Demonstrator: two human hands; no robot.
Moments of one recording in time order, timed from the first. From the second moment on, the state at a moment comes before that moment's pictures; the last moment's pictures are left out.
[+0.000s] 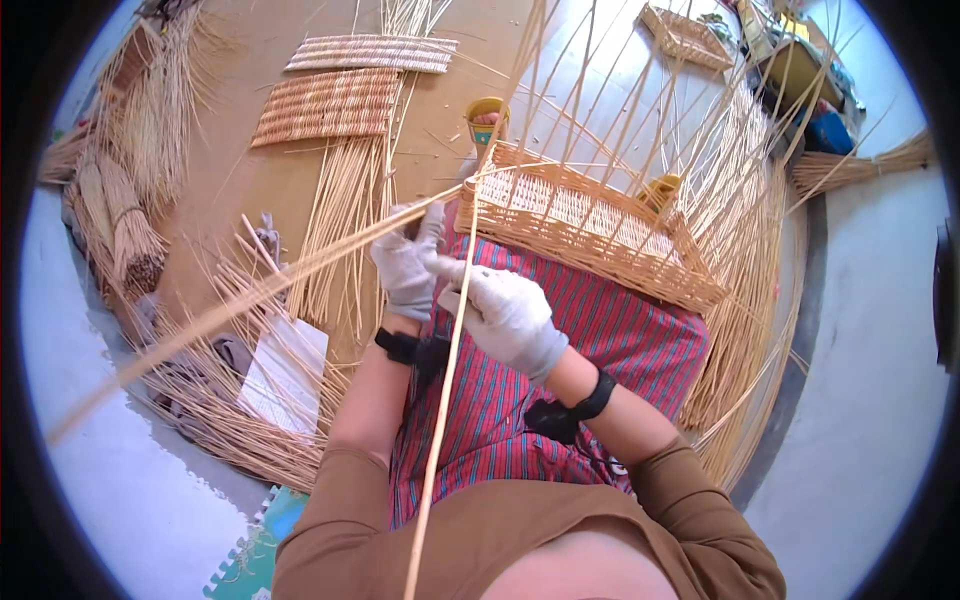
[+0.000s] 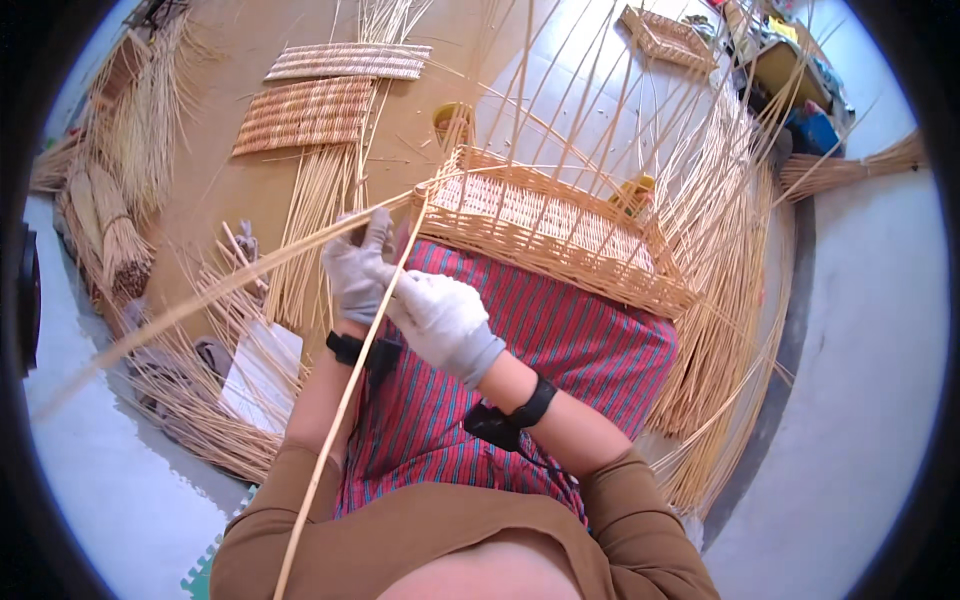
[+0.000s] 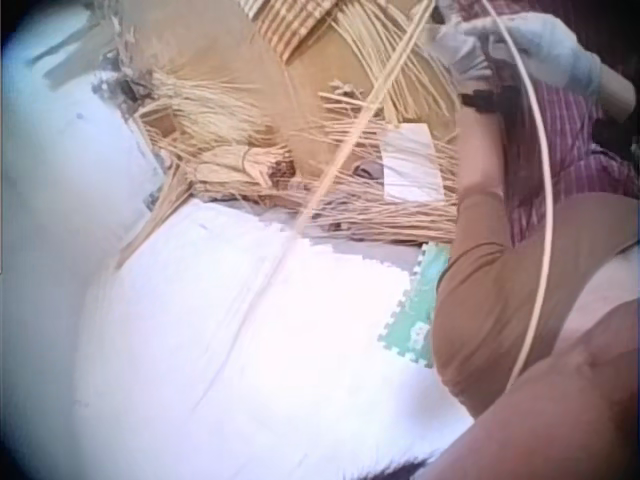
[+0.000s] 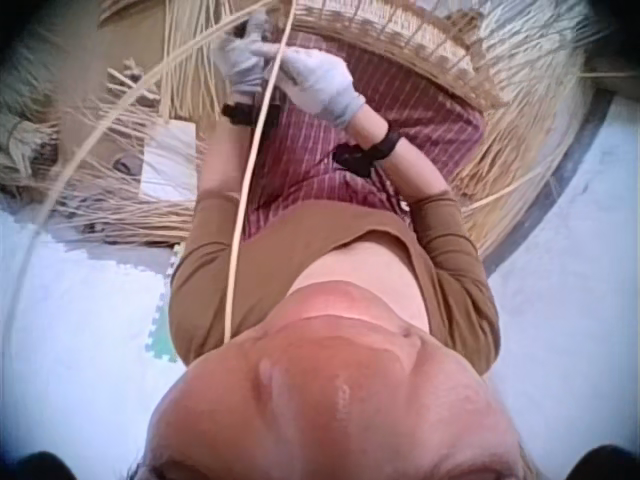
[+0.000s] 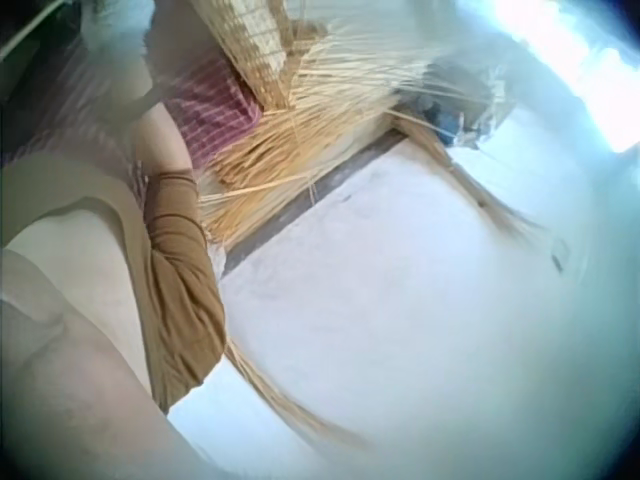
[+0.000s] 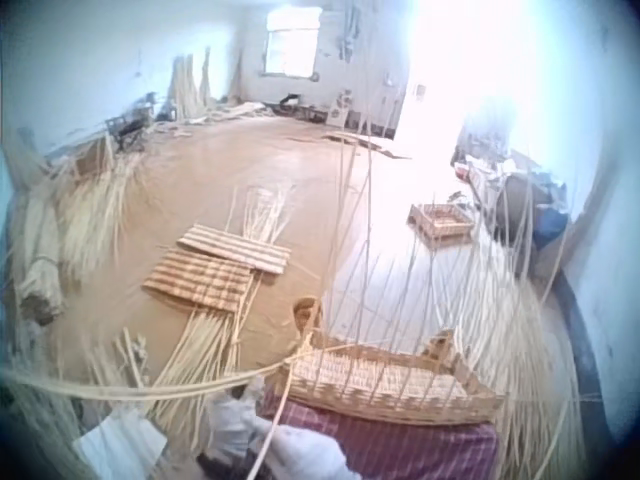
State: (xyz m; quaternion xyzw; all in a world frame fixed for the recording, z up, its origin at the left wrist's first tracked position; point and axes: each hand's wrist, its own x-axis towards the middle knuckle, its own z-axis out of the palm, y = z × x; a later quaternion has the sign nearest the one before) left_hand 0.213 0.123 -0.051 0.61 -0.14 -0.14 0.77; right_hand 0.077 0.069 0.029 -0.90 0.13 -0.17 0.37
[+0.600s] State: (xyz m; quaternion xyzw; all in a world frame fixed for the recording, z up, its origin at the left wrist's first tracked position) left_hand 0.352 0.055 -0.074 0.42 -0.65 -0.49 0.40; right_hand 0.072 0.105 0.043 -0.92 0.18 -0.19 0.28
